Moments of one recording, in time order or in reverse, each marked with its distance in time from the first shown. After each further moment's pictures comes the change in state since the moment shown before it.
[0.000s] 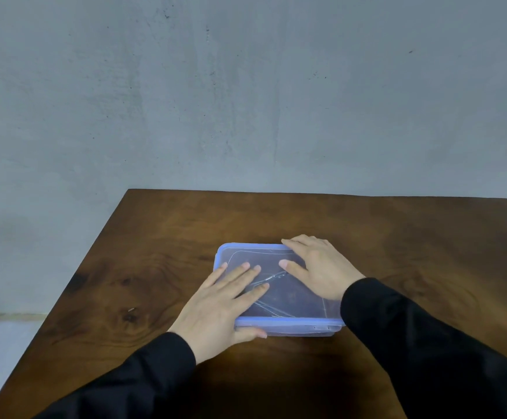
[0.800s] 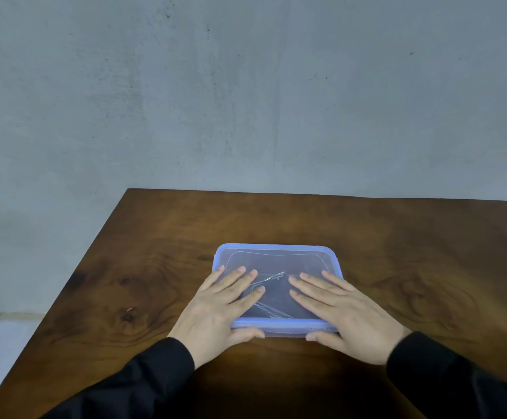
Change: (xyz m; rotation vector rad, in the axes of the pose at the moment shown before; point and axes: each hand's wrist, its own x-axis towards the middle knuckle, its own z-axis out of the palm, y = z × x) left_hand -0.005 -0.002 0.014 -0.068 0.083 -0.011; right_hand -0.080 0.032 0.025 -0.252 0.005 -0.399
